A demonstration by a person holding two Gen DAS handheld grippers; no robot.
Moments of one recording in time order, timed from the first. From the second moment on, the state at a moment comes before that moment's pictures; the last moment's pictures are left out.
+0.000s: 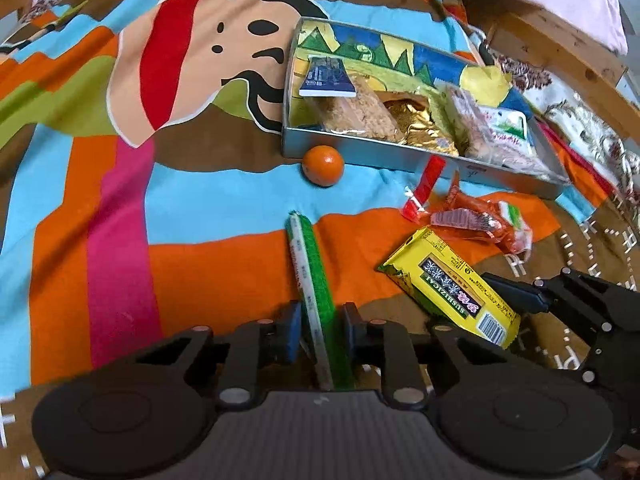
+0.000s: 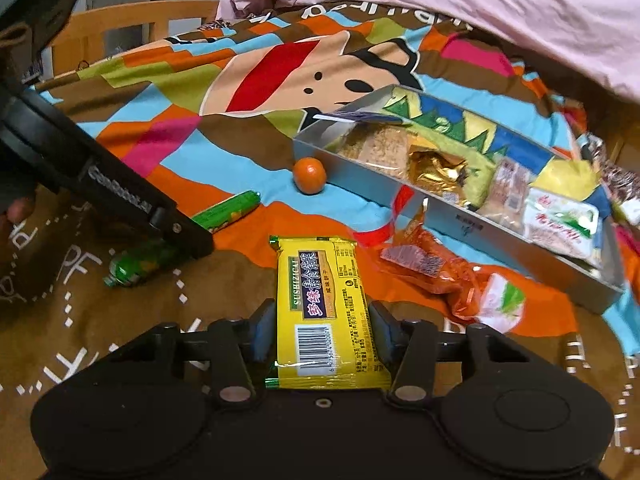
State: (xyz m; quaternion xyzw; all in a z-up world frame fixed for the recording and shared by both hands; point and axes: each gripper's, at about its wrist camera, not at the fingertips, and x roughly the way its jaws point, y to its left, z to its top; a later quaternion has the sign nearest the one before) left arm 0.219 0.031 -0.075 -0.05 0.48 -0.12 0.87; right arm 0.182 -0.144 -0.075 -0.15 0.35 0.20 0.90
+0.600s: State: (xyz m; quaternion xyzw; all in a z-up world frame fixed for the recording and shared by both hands) left arm 0.197 0.026 -0.075 -0.05 0.49 -0.13 0.86; right arm 0.134 -0.131 -0.060 -0.22 0.30 0.17 0.91
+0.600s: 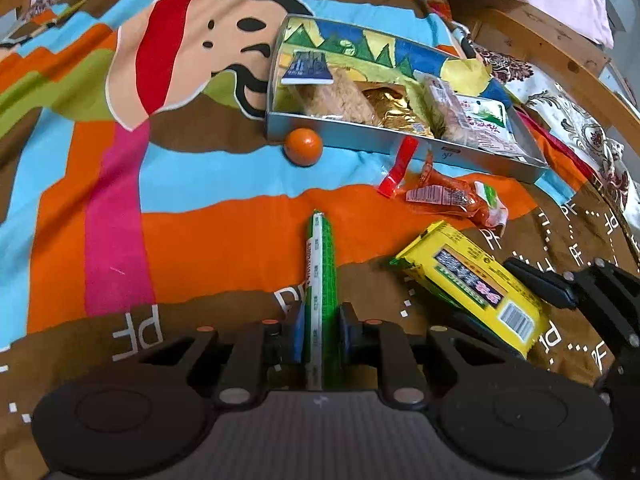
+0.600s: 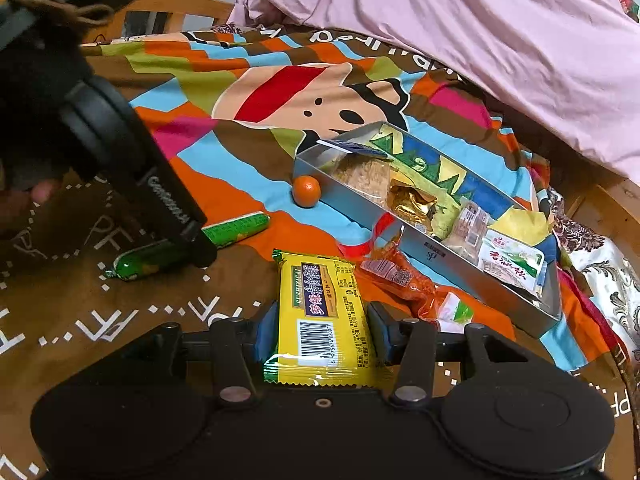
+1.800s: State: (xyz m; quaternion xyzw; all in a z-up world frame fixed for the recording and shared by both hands) left arm 0.287 0.006 -0.015 -0.15 0.27 -0.14 0.94; right arm 0.245 -0.155 -0.042 -0.26 0.16 0.04 0.95
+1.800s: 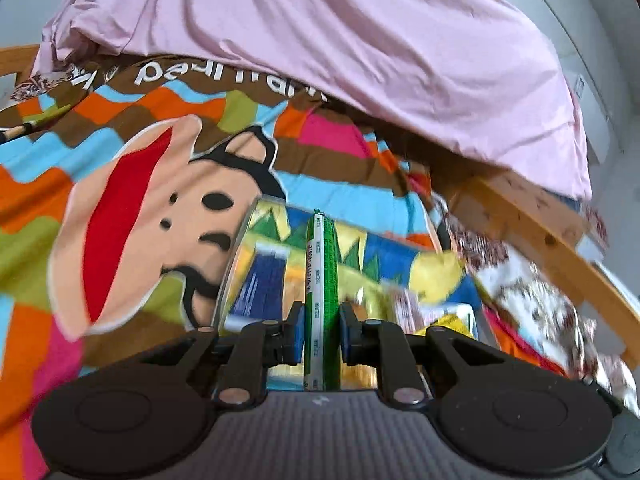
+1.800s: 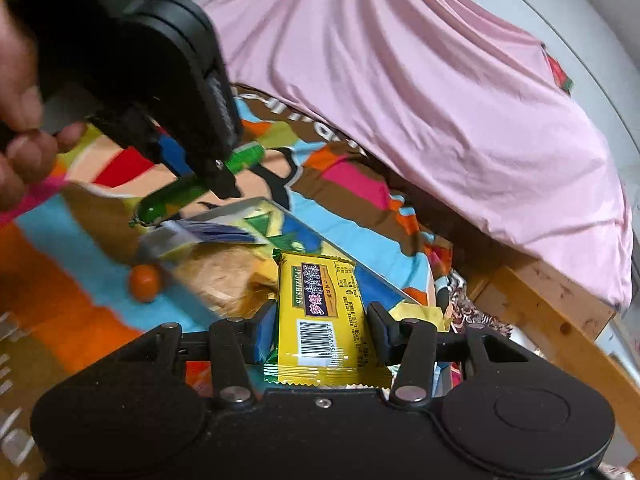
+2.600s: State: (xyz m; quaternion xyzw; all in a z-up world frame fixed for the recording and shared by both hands) left arm 0.407 -0.014 -0.088 -0.18 0.33 -0.18 0.91; right arm 0.358 -0.149 -0.086 -0.18 0.25 0.00 0.95
